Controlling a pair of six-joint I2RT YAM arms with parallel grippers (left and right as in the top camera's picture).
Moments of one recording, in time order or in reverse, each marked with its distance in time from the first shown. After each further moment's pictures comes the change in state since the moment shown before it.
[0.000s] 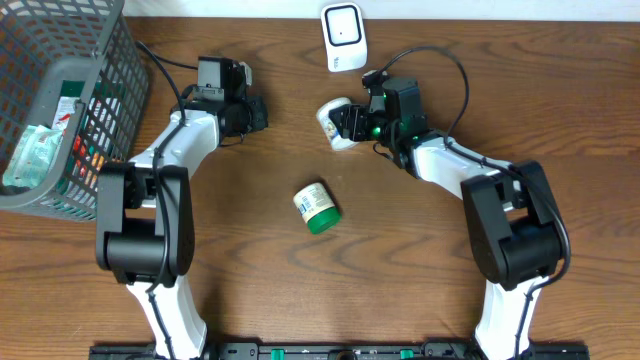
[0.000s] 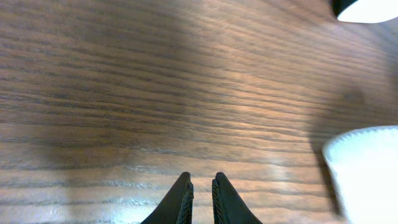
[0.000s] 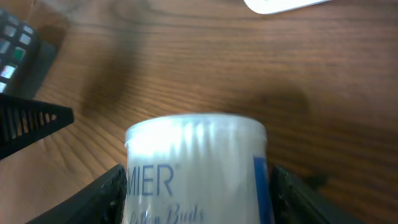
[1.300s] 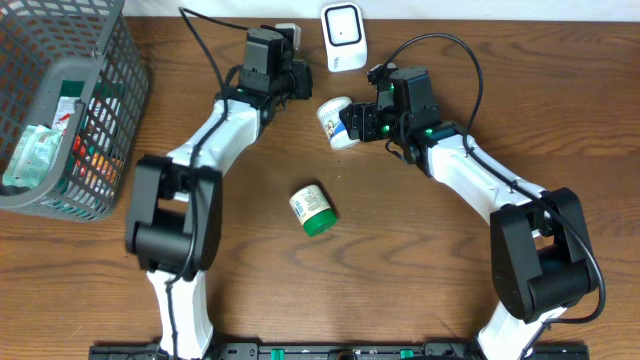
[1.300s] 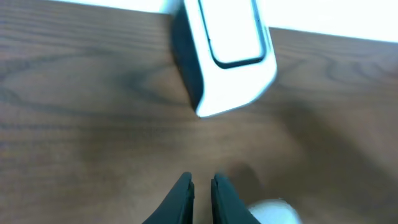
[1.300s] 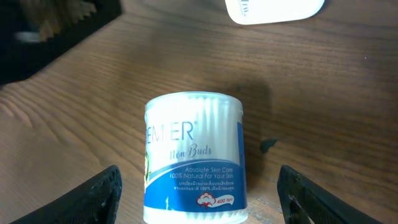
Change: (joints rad) left arm -0.168 0.091 0.153 0.280 -0.077 -0.004; right arm 0.000 -0.182 0.011 -0.277 0.099 -0.140
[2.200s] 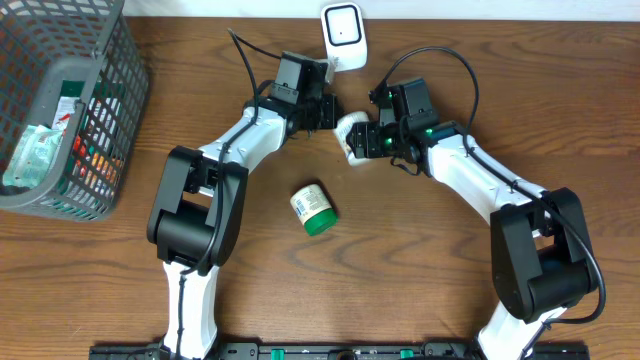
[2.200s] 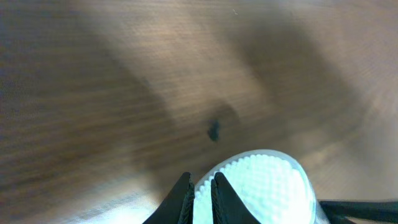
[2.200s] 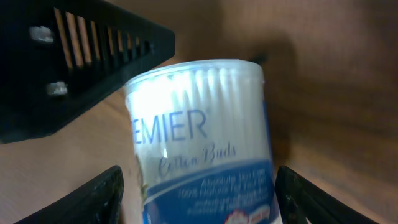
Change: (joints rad) left arm -0.100 0.056 0.003 -0.177 0.219 -0.035; right arm -0.005 0.000 0.000 -0.246 -0.002 -0.006
